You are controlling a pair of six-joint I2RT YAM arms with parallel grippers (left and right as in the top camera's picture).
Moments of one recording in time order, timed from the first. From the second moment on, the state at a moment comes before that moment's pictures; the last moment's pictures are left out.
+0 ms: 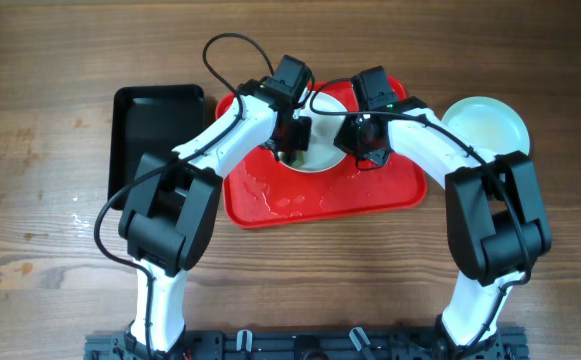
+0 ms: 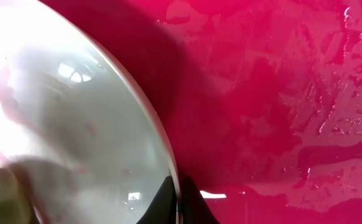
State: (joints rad) left arm -0.50 2.14 1.58 -0.76 0.13 -0.31; right arm 0.32 1.99 1.27 -0.56 -0.12 0.78
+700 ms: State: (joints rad) left arm -0.50 2.18 1.59 -0.59 -0.10 -0.35; right arm 0.32 1.99 1.27 -0.56 -0.12 0.77
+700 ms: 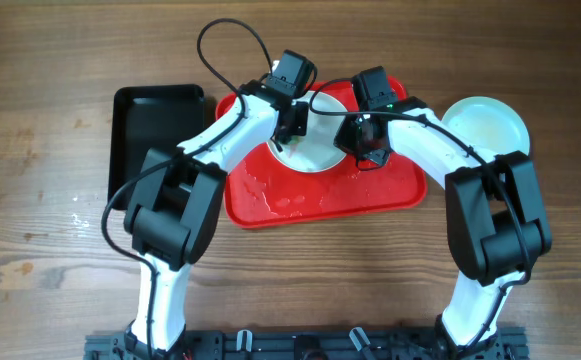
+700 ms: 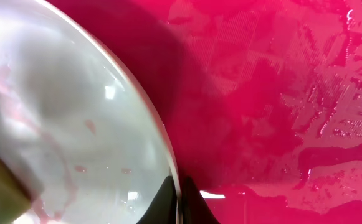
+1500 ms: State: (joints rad) left arm -0.48 2.20 1.61 -0.65 0.43 -0.38; right arm 0.32 1.99 1.27 -0.56 -0.12 0.76
